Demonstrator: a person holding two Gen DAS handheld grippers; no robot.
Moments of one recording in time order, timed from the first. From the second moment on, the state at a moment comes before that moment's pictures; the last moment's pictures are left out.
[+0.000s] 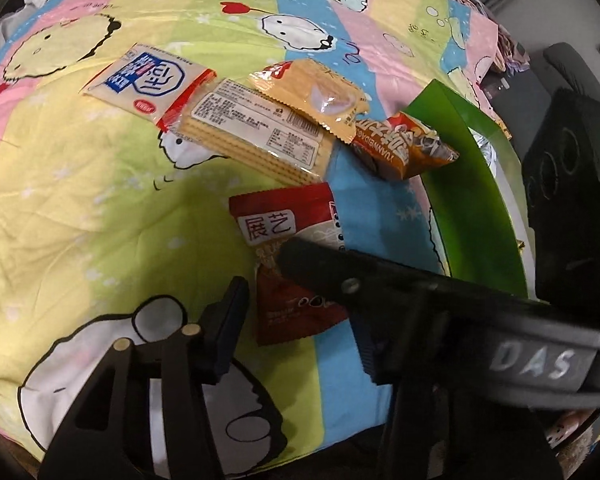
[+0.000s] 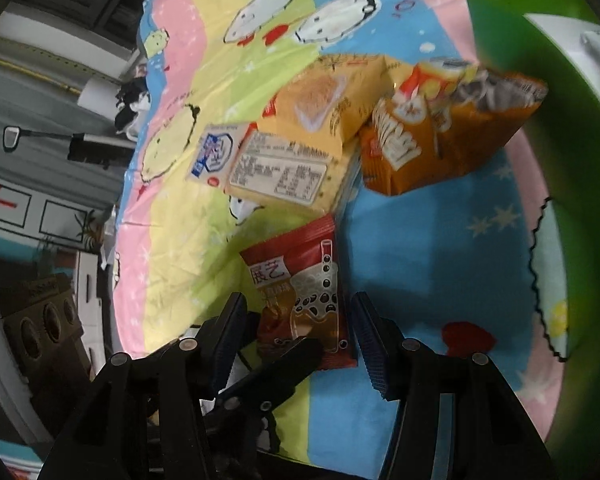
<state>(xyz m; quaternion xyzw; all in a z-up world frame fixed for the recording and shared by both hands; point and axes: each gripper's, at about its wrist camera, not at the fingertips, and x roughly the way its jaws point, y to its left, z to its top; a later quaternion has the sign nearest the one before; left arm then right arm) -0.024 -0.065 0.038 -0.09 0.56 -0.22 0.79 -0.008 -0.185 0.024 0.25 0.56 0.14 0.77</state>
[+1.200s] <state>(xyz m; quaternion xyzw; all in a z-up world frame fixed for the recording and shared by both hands) -0.038 -0.206 0.164 0.03 0.36 -0.36 0.86 -0.066 -0.317 0.162 0.29 0.35 0.03 0.89</state>
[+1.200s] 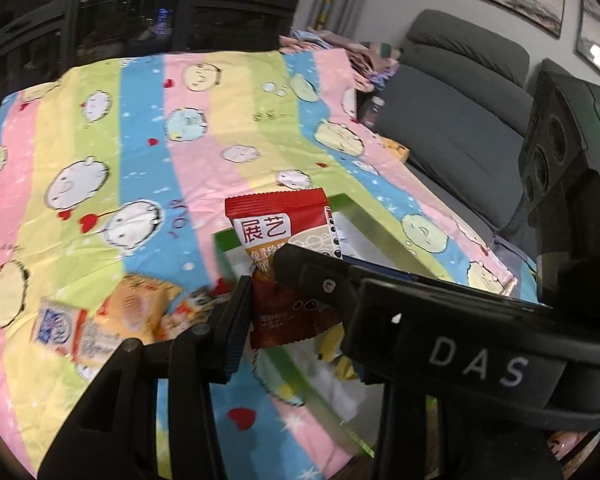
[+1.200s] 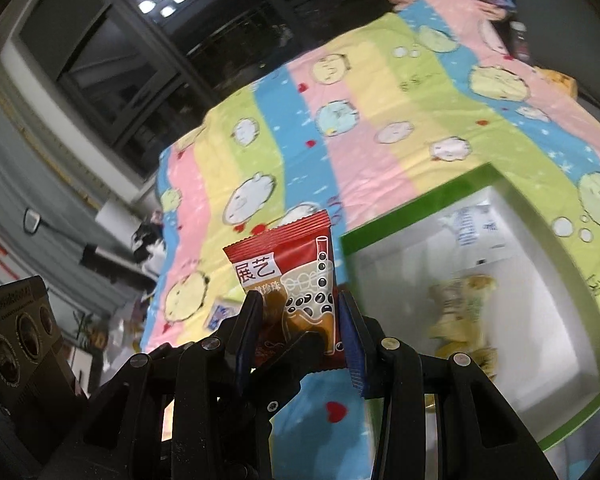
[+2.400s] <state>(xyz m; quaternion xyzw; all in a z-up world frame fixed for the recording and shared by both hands) 0.011 -0.298 0.081 0.08 0.47 -0.40 0.78 -0.034 -0.406 0.064 0.38 0.41 -0.04 0.83</state>
